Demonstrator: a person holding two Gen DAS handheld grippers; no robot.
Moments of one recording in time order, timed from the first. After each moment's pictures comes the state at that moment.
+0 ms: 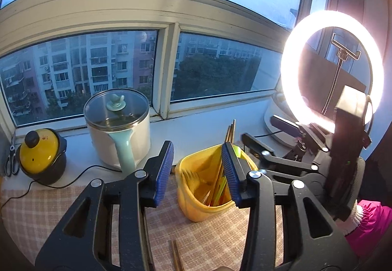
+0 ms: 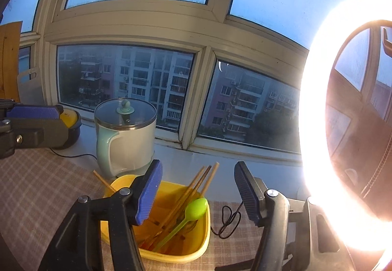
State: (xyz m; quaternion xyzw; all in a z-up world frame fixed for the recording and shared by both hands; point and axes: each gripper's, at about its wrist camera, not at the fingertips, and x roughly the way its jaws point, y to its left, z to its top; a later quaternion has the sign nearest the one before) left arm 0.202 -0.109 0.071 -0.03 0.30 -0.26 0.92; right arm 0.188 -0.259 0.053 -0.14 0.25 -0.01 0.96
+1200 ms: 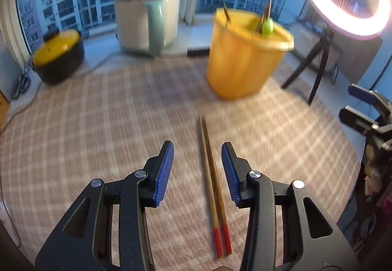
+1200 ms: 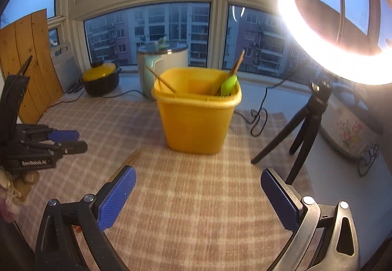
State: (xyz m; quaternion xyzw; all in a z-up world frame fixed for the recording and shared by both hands) left arm 0.113 -0.060 -0.080 0.02 0.45 -0.21 0.86; right arm 0.049 -0.275 -0.016 -0.06 0.37 0.05 0.92
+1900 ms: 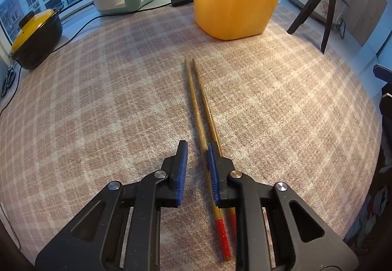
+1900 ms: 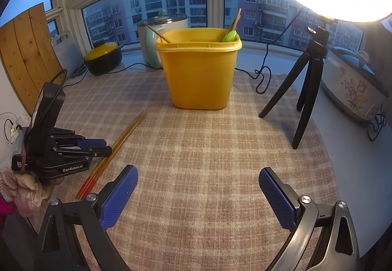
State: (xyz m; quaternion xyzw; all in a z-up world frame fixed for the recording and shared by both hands) left arm 0.101 -0.092 -0.148 0.10 0.51 -0.21 0.83; right arm 0.016 -0.283 -0.053 -0.03 0.43 0.05 0.90
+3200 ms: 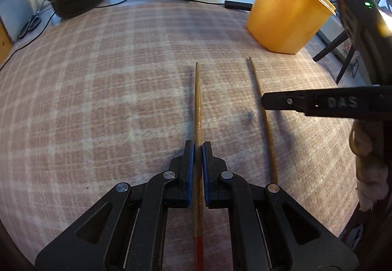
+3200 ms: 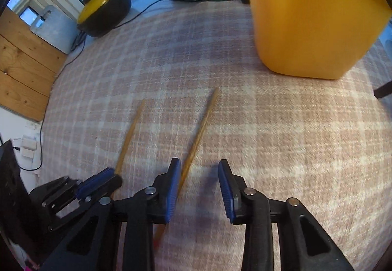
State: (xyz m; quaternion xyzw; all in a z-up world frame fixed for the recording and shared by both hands) left arm 0.095 -0.012 -0.157 -0.02 0.52 -0.16 0.84; right arm 0.153 -0.167 -0.139 0.05 0.62 0.11 0.78
